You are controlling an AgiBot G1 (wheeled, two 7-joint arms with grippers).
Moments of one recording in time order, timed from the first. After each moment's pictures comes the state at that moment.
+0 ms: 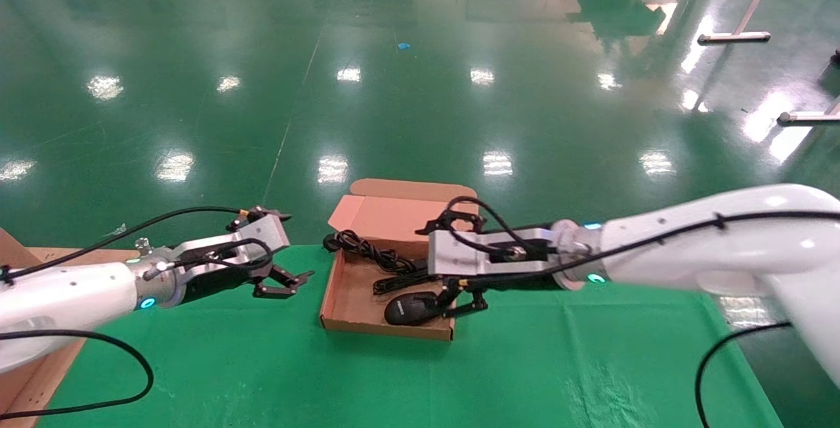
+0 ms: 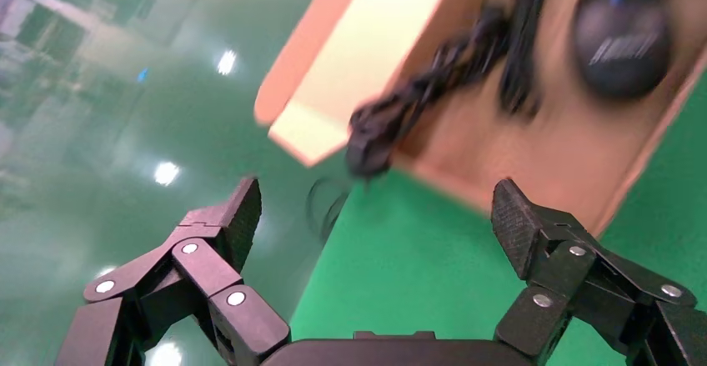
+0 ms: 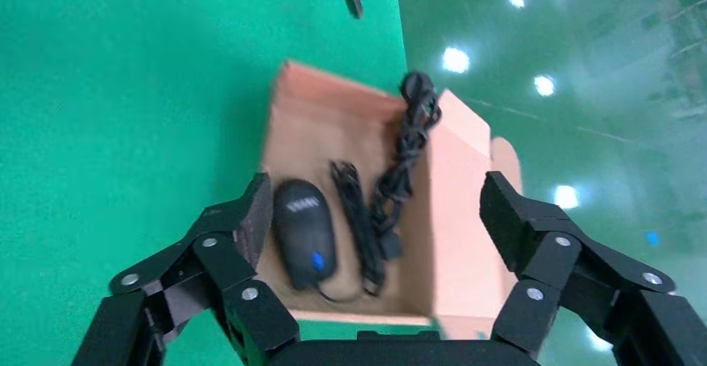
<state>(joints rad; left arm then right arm) -1.46 1.04 0.79 -0.42 1.15 0.77 0.51 1.58 -1.19 -0.84 0.69 -1.40 -1.02 -0.31</state>
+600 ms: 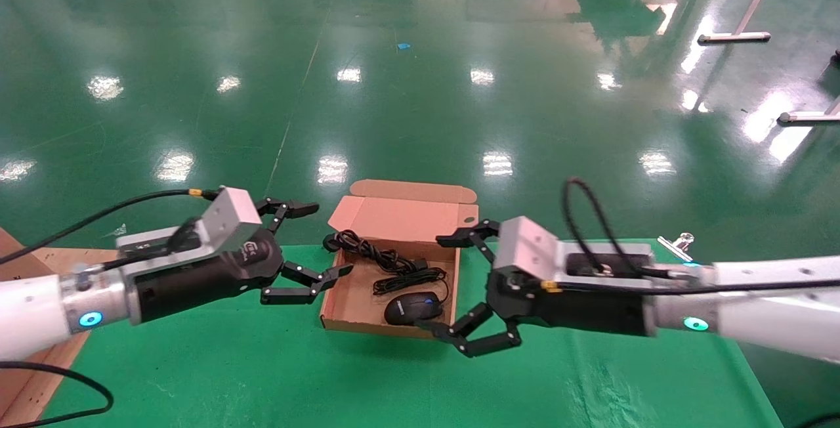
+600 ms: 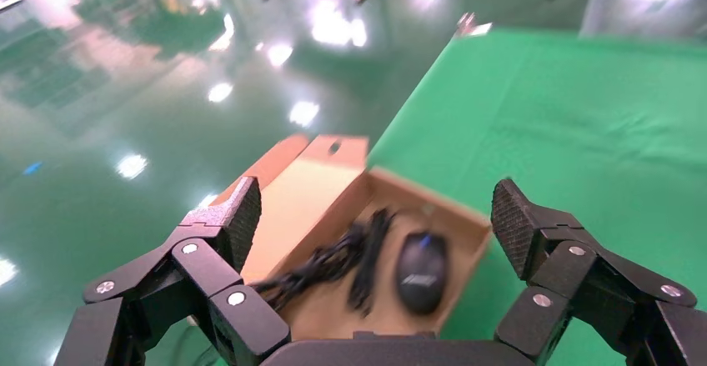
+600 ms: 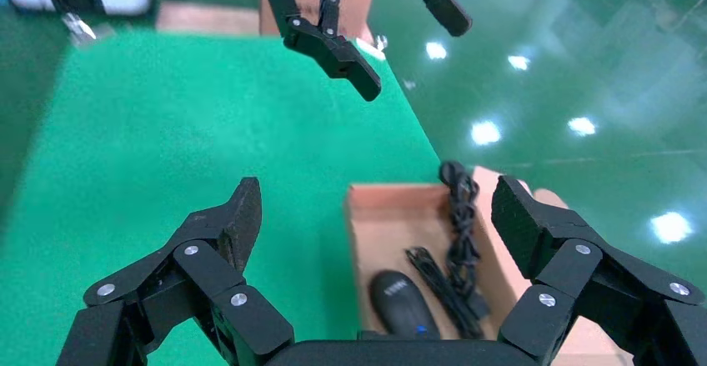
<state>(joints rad) -1.30 0.87 0.58 -0.77 0.98 1.07 0.23 1.38 -0.96 -0.62 0.93 -1.13 -1.21 -0.11</state>
